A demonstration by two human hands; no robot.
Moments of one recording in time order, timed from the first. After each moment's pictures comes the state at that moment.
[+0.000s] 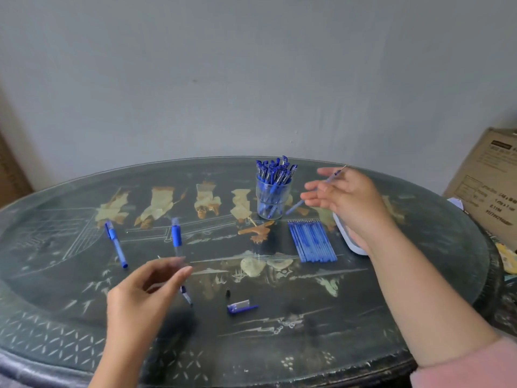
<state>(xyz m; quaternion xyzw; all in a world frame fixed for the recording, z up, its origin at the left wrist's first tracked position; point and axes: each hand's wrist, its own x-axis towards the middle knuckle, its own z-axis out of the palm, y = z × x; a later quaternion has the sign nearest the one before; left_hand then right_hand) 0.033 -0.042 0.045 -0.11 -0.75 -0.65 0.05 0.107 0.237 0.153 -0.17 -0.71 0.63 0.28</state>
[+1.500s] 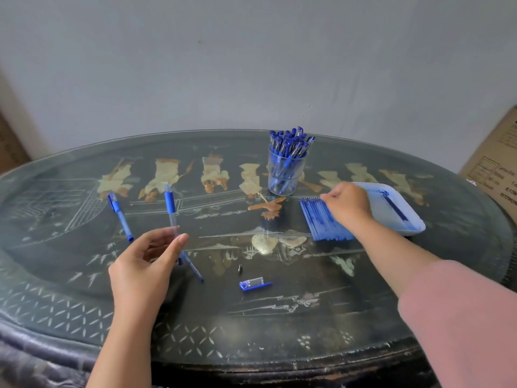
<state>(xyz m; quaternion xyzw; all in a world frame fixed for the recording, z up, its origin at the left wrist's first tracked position) 0.003 -0.043 0.022 -0.04 -0.73 -0.68 0.05 0.041 0.302 0.046 -0.38 -0.88 0.22 0.18</state>
